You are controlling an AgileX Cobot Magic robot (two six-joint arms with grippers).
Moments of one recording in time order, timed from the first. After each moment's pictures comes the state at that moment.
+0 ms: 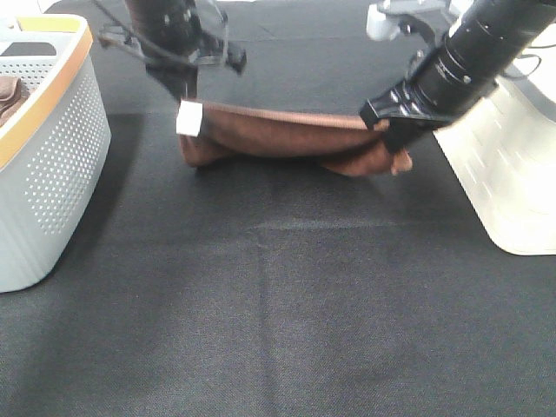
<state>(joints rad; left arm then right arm) -0.46 2.26 -2.12 0.08 1.21 -0.15 0.30 1.79 -1.28 0.18 0.73 -0.32</state>
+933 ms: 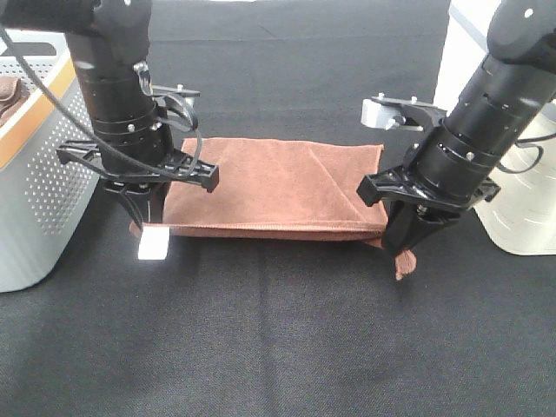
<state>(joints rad) -0.48 2.04 -1.52 -0.05 1.17 -0.16 0.31 1.78 -1.08 0.35 0.89 -0.30</state>
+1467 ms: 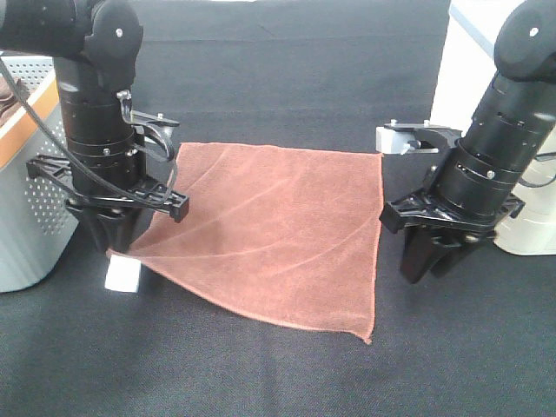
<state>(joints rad) -0.47 2.03 -1.44 0.01 1.21 -0.16 0.29 1.78 -1.04 0.27 0.94 -0.29</state>
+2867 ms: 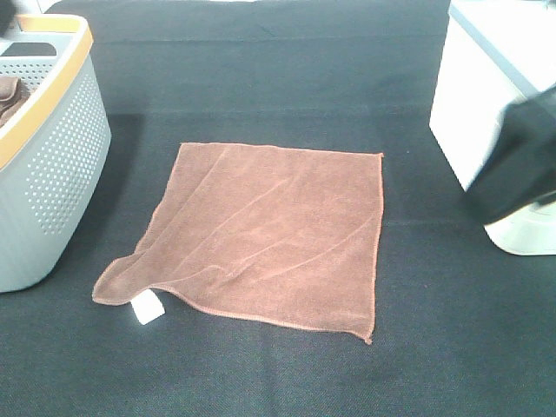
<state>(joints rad) -0.47 1.11 -1.32 -0.02 1.21 -0.09 0.29 1.13 -1.04 0.31 1.21 -0.27</state>
